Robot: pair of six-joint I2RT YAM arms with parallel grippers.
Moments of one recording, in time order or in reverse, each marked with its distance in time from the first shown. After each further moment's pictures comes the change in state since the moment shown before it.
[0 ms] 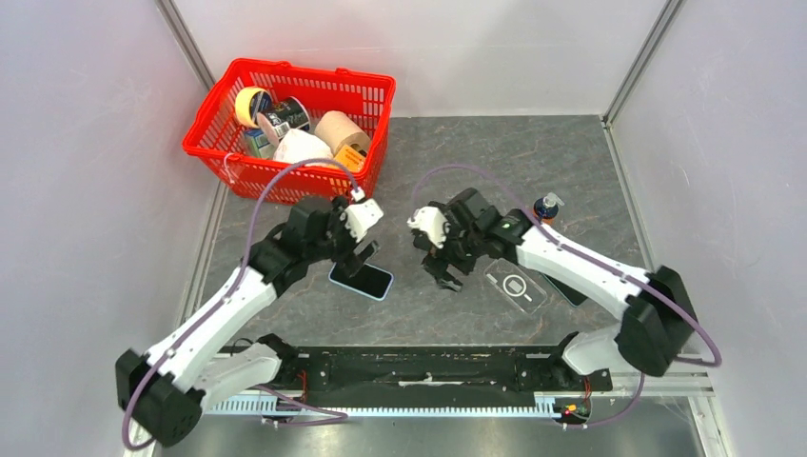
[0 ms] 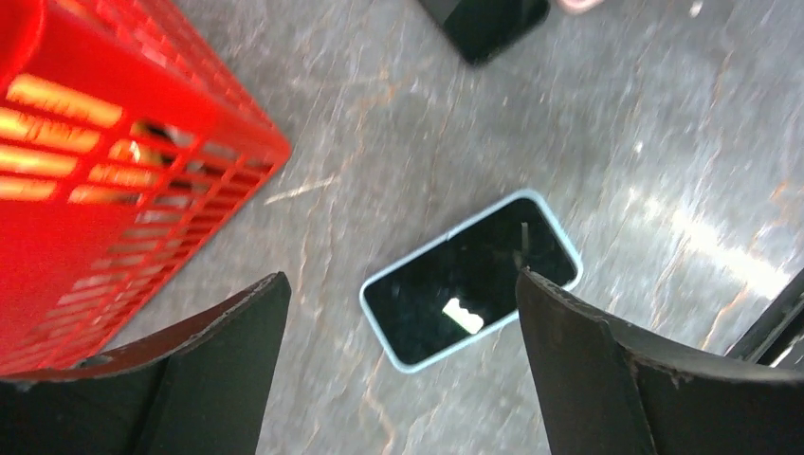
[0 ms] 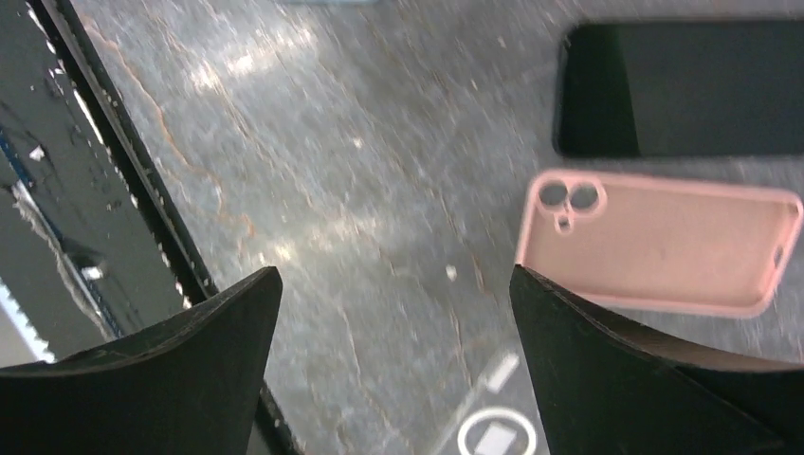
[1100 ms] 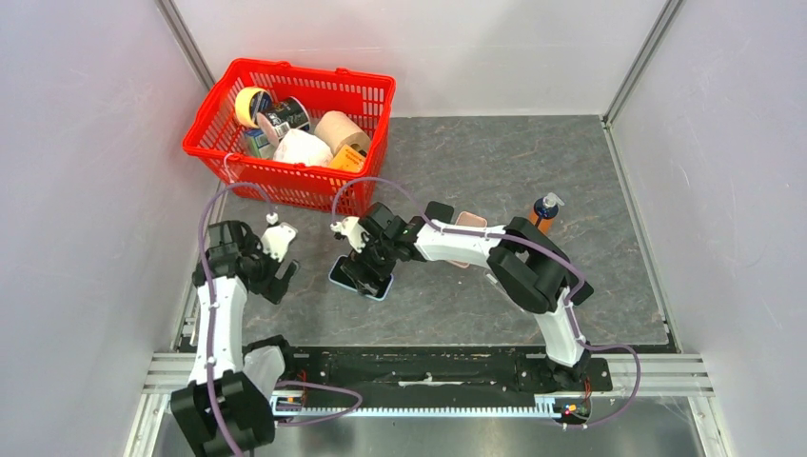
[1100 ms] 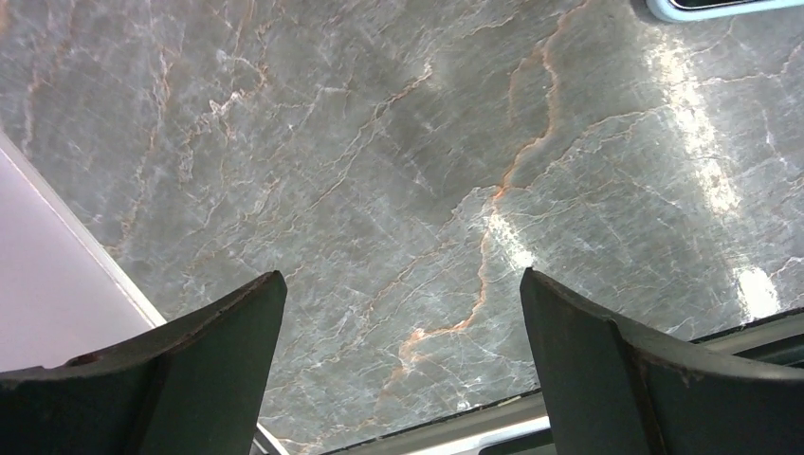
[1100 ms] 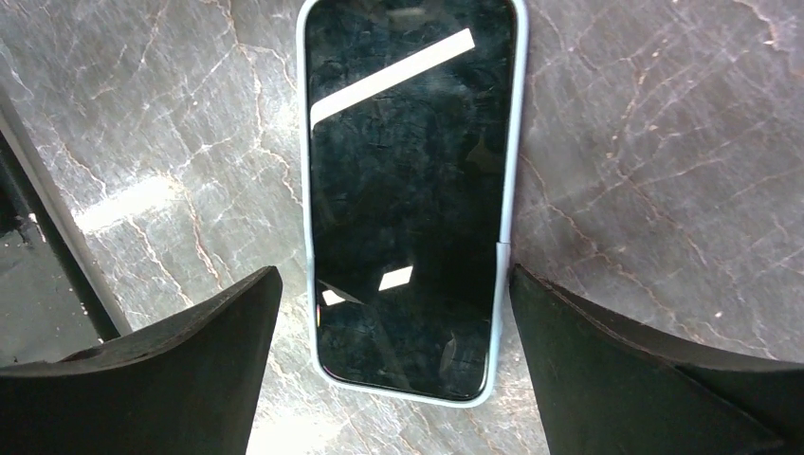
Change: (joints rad) left arm 0.834 -0.138 -0.199 -0.382 0.063 0.438; right arm 0.239 0.699 0.396 0.353 -0.001 0.299
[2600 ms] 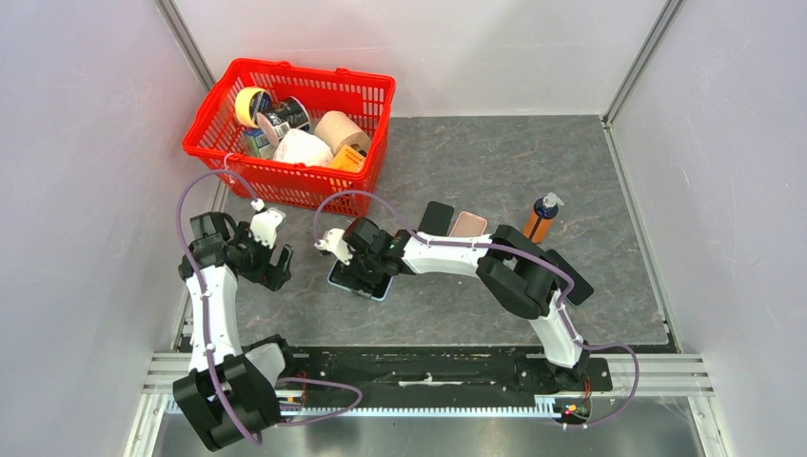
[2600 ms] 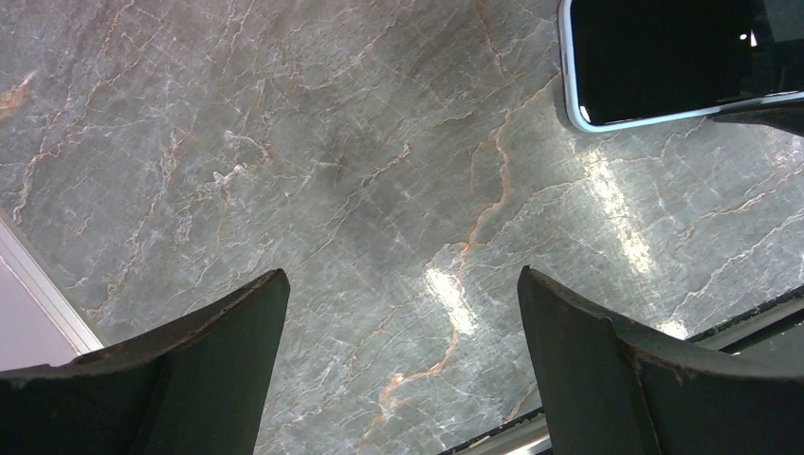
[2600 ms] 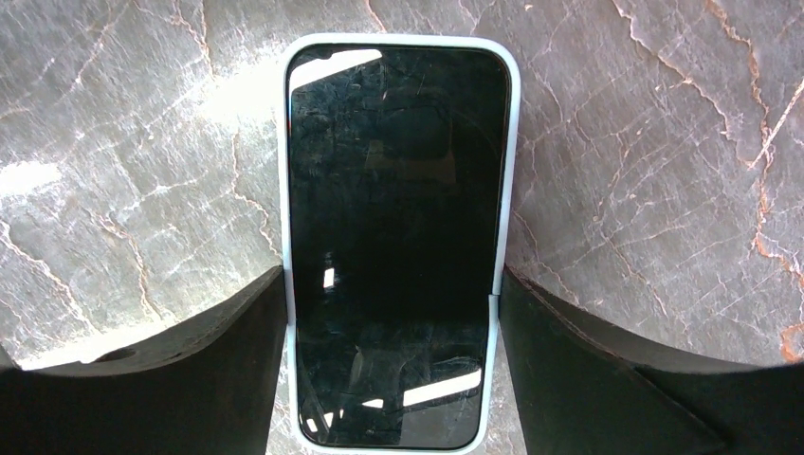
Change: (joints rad) left arm 0.143 0.093 0.100 -0.019 0.262 0.005; right arm 0.089 0.048 0.030 0.040 0.216 -0.114
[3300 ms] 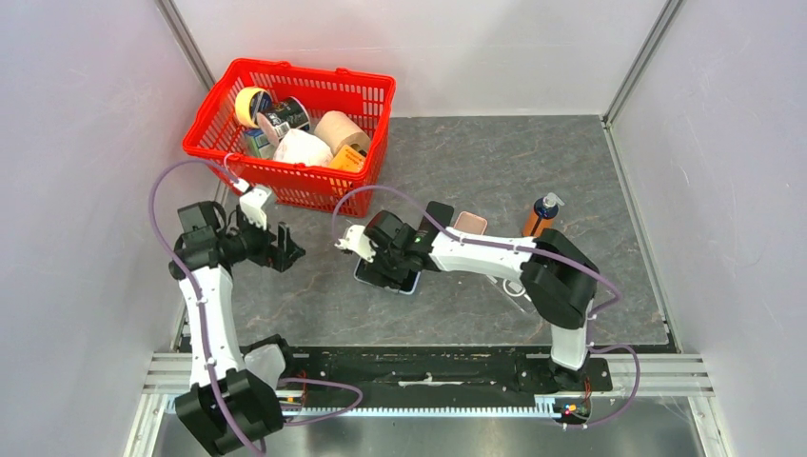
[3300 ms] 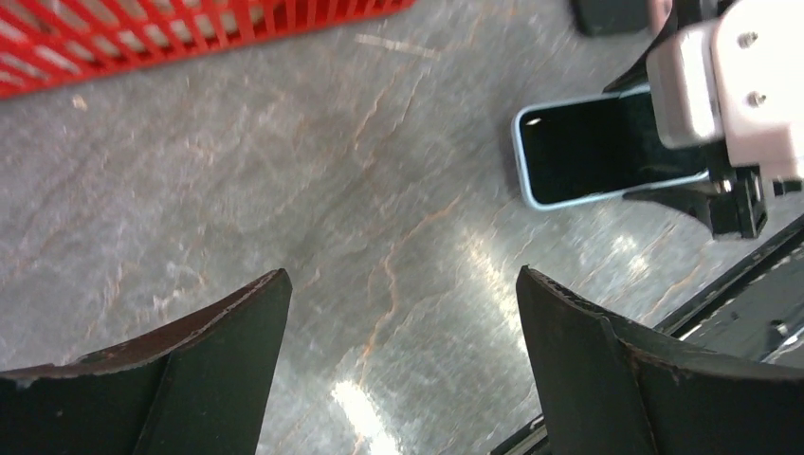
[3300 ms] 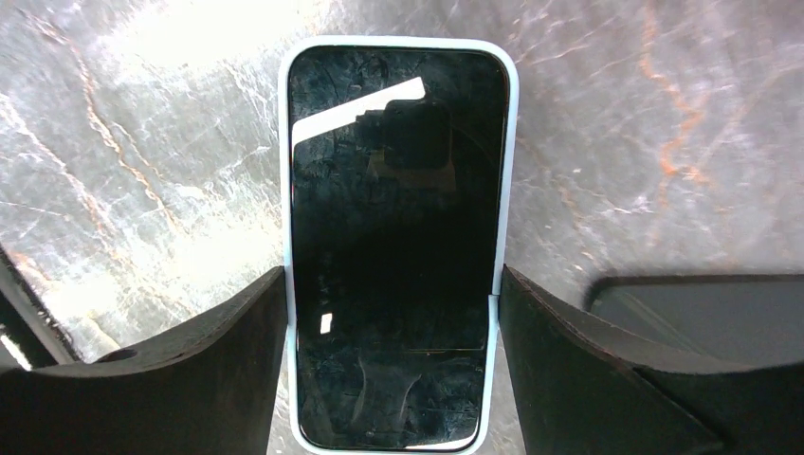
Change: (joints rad) left arm 0.000 -0.060 0.076 -0.005 0.290 -0.200; right arm -0.026 -0.205 -0.133 -0.151 0.058 -0.093
